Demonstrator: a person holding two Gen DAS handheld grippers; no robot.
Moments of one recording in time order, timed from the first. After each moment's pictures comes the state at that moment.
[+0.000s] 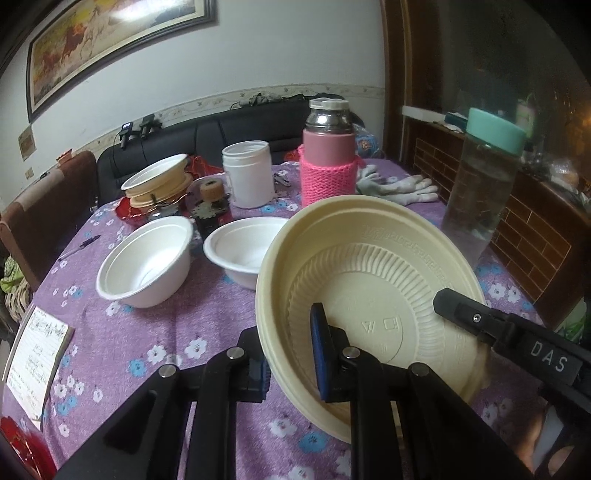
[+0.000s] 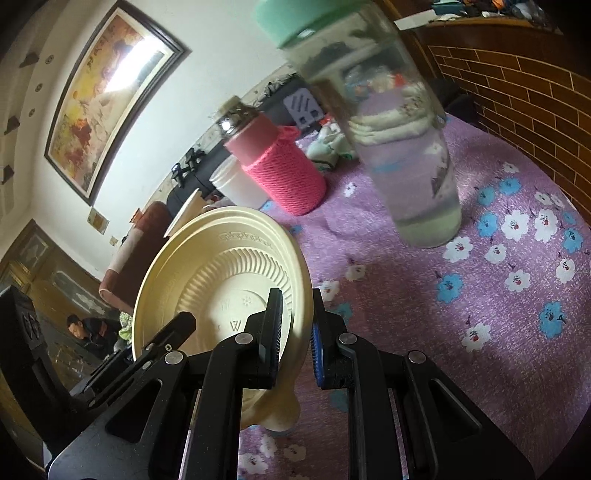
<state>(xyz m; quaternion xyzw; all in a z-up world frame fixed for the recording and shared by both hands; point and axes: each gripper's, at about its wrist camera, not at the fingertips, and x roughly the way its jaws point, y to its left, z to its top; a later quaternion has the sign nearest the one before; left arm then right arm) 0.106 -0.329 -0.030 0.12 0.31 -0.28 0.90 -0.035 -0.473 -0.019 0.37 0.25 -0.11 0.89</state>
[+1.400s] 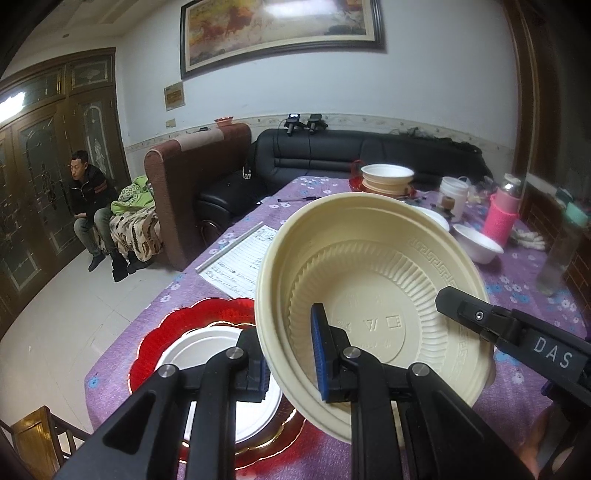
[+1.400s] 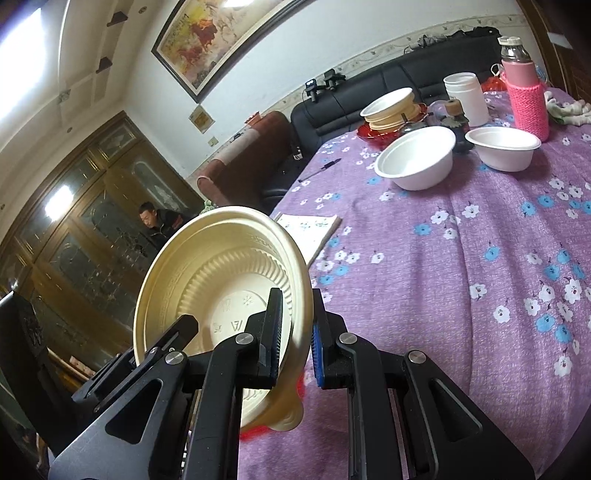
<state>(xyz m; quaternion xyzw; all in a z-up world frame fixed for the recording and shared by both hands) 0.040 -0.031 0.004 0.03 0.29 -0.06 0.96 -0.001 -0.183 0.025 0.28 0.30 0.11 0.91</state>
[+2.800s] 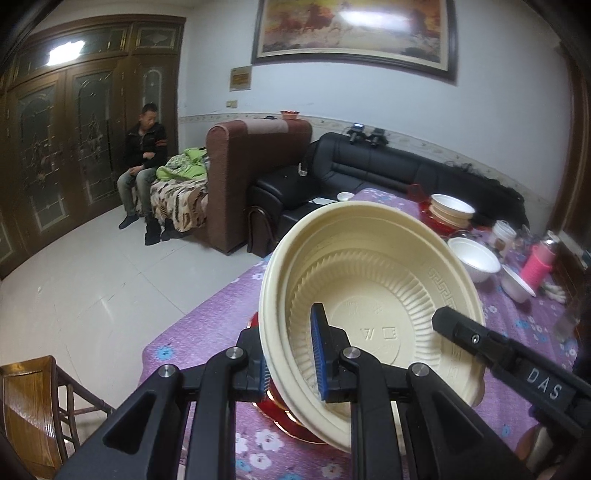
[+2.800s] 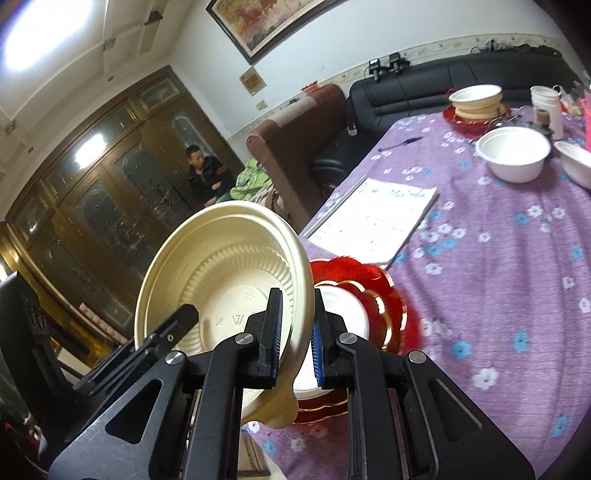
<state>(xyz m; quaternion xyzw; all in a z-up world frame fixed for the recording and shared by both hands) 0.028 0.088 0.001 -0.07 0.29 0.02 0.95 0.017 -0.057 0.023 0.21 0.33 0.20 0.89</state>
